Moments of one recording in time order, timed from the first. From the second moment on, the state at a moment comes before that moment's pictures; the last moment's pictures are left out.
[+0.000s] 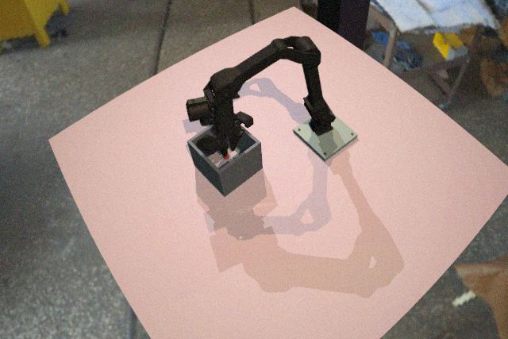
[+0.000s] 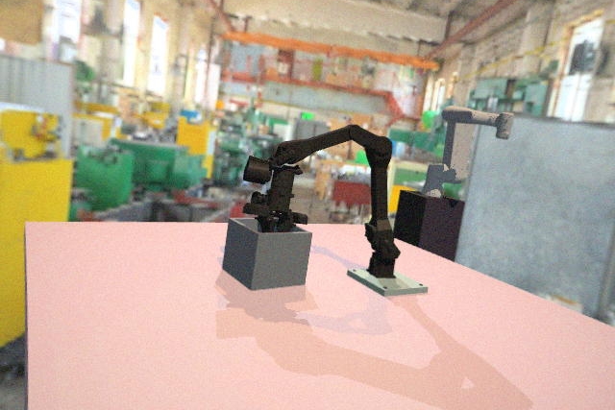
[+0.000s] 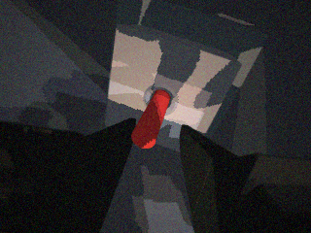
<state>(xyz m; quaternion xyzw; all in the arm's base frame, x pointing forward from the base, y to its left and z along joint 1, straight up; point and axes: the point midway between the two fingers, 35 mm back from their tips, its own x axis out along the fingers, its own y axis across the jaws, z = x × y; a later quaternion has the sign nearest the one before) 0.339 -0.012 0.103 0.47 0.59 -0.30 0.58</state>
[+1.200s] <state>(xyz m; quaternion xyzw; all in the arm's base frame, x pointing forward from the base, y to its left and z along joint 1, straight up) 0.389 -0.022 0.152 0.54 0.59 -0.17 0.57</state>
